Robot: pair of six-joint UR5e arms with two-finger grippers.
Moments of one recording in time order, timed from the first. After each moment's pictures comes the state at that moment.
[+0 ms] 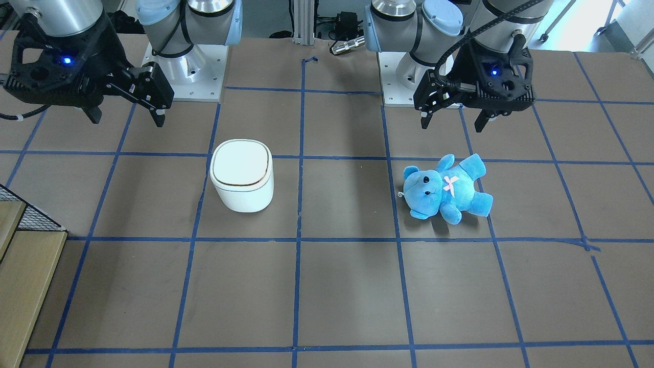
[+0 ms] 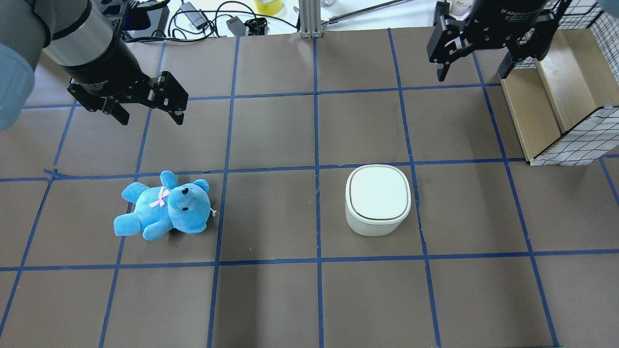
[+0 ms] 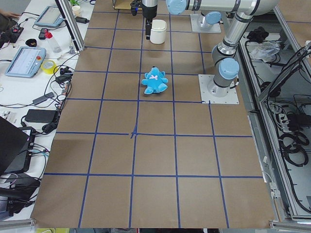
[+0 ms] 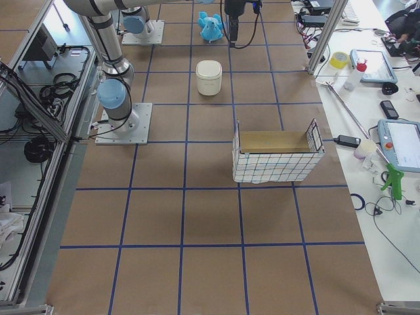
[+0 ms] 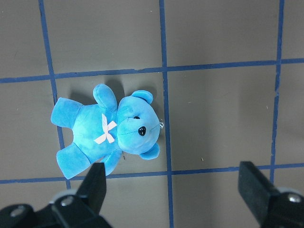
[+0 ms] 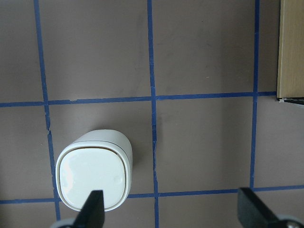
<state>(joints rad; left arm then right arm) -1.54 -1.52 -1.60 -1.55 1.57 0.07 1.57 -1.51 1.38 -1.44 -1.60 0.03</state>
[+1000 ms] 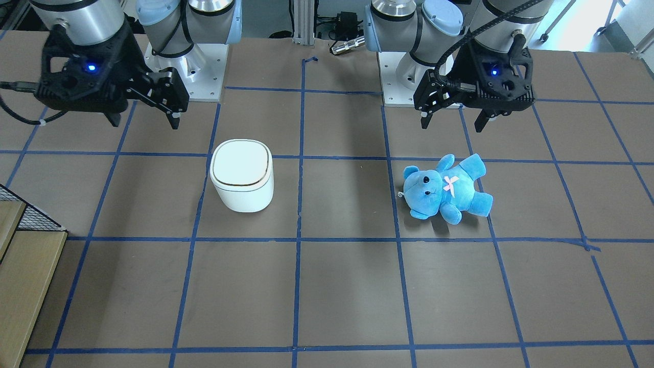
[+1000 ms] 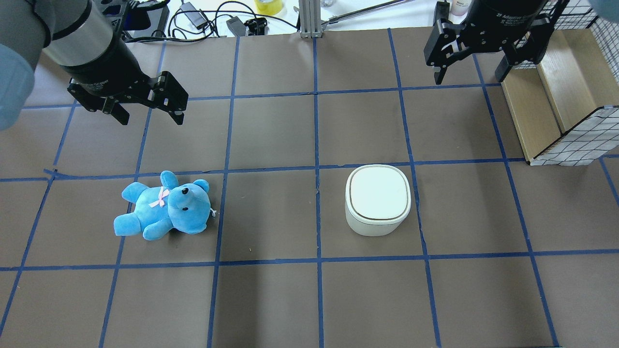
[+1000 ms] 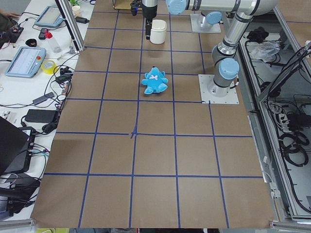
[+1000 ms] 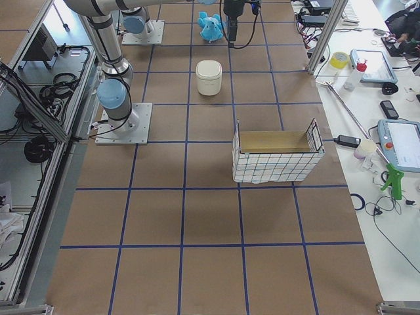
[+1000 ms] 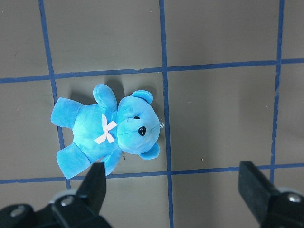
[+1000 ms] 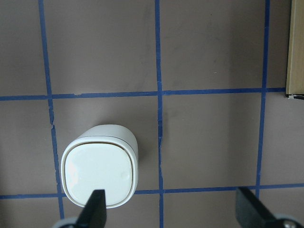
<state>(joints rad) -1.54 -1.52 -1.60 -1.55 1.57 0.07 1.63 -1.50 1.40 -1.44 -1.59 0.06</state>
